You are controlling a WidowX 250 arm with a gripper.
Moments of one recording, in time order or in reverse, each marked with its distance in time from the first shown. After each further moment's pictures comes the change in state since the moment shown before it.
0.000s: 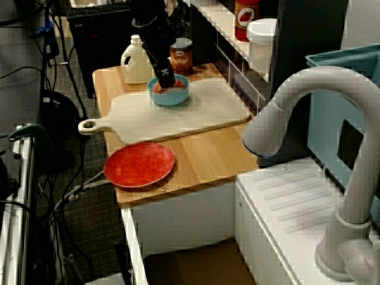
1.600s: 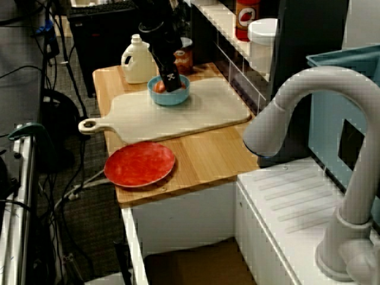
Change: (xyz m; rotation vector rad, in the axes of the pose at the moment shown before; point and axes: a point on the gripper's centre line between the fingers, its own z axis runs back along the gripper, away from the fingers) arm 0.006 -0.004 -0.009 0.028 -0.007 -0.037
